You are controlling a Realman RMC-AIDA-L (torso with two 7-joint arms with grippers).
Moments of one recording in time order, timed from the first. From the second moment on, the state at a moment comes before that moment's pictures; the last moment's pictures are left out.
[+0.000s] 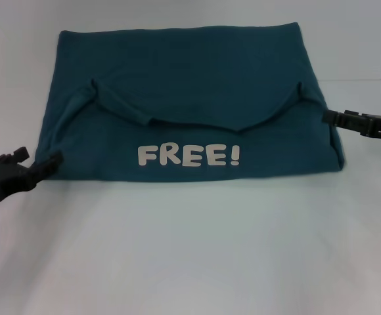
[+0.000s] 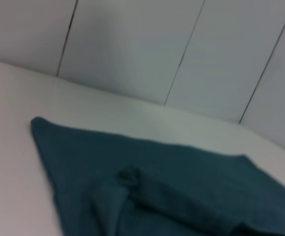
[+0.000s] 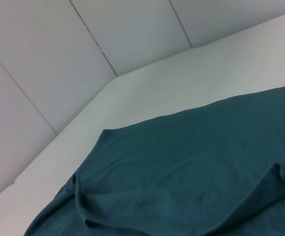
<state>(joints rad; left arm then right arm) -0.37 -2.16 0.44 0.60 1.78 1.14 -1.33 0.59 1.99 -0.54 -0.54 -1.97 -1.21 1.78</state>
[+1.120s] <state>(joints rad) -0.41 -2.17 0.53 0.53 1.79 0.88 -1.07 0.57 2.01 -0.53 -0.53 -1.97 -1.15 1.78</state>
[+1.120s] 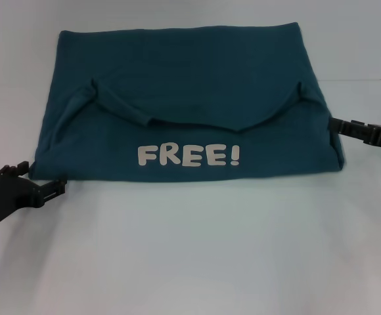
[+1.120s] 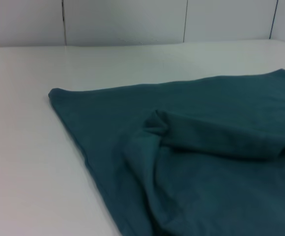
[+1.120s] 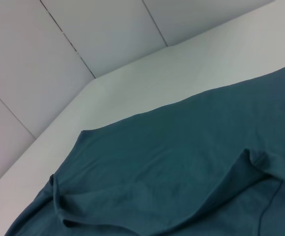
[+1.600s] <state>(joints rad) -0.43 -2.16 0.55 0.53 1.79 0.86 -1.07 0.57 2.01 -0.53 -0.53 -1.97 -1.14 1.78</state>
